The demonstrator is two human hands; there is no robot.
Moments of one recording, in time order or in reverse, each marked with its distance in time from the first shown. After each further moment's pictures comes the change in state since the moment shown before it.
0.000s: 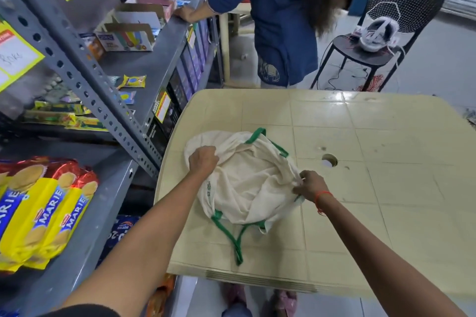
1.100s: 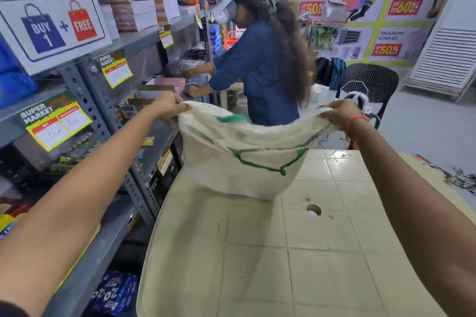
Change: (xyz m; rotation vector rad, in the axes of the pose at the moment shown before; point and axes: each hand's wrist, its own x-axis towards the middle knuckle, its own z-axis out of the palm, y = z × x) left_hand -0.017 0.048 -0.300 -0.339 0.169 0.108; right_hand -0.017 -0.086 -0.275 0.389 0.417 -0.340
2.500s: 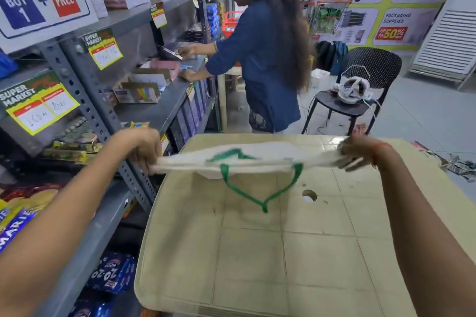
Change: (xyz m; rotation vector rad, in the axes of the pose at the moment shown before) left_hand -0.076 -0.048 0.021 0.471 -0.617 -0.243; right_hand -0.040 0.077 -0.007 -0.279 -0.344 0.339
